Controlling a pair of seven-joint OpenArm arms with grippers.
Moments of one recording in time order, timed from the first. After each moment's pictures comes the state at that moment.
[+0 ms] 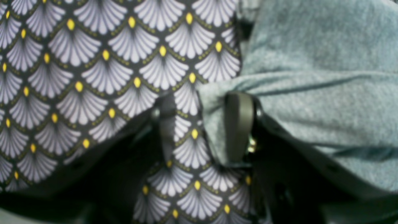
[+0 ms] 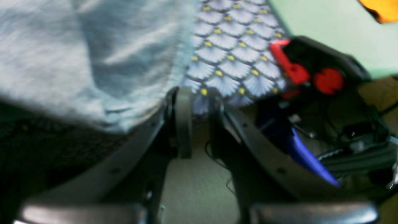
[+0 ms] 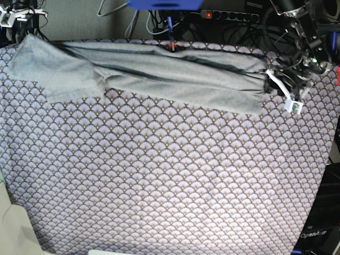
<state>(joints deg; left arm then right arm) 10.4 -8.8 -31.9 89.0 -10.4 -40.0 48.4 -29.3 0.8 64.8 68.6 -23.9 40.0 35.8</state>
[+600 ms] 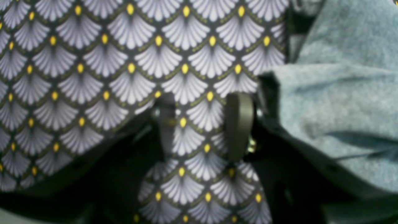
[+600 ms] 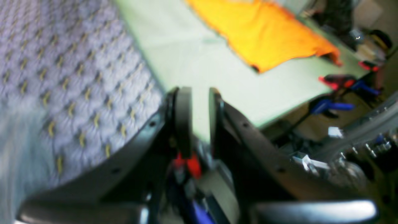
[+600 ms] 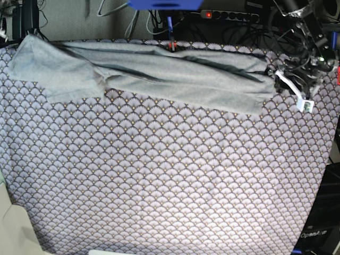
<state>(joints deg) 10.2 -9.2 -36.6 88.9 -9.7 -39.8 48.9 -11.4 7.8 84.6 68.5 -27.5 40.1 34.6</state>
